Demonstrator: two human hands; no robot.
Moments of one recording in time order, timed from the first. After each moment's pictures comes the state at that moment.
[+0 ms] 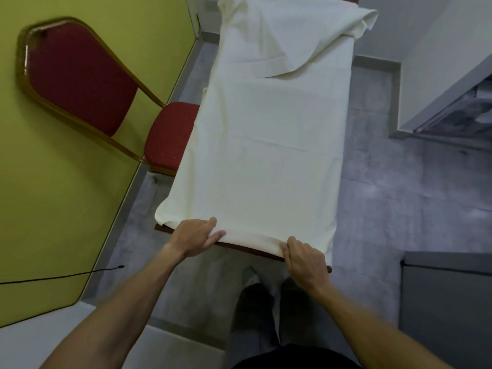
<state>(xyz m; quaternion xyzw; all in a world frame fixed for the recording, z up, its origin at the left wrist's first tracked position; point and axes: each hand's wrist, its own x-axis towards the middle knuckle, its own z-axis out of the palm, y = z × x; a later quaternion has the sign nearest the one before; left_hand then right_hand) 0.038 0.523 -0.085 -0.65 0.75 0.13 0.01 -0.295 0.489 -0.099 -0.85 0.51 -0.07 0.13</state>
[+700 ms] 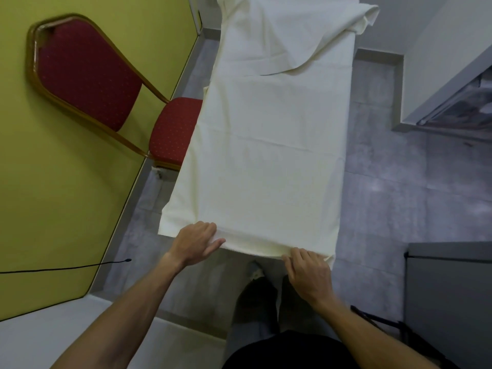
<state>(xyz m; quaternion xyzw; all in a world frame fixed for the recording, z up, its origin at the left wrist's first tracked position) 0.032 0.578 -0.088 -0.64 0.76 0.10 0.00 -0.308 0.551 -0.097 -0.86 0.50 -0.08 0.09</state>
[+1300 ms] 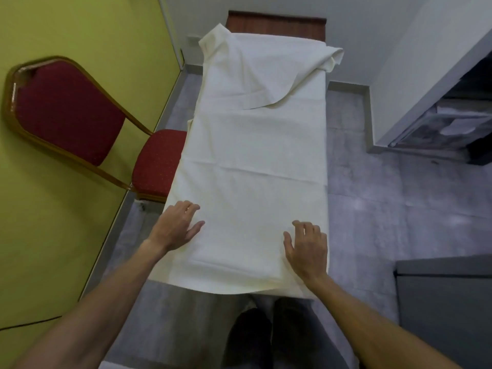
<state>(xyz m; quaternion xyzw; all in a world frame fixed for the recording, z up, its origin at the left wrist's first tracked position) 0.084 0.464 -0.059 -0.64 0.77 0.03 -0.02 -0.279 0.438 -0.077 -0.77 0.62 -0.12 0.07</state>
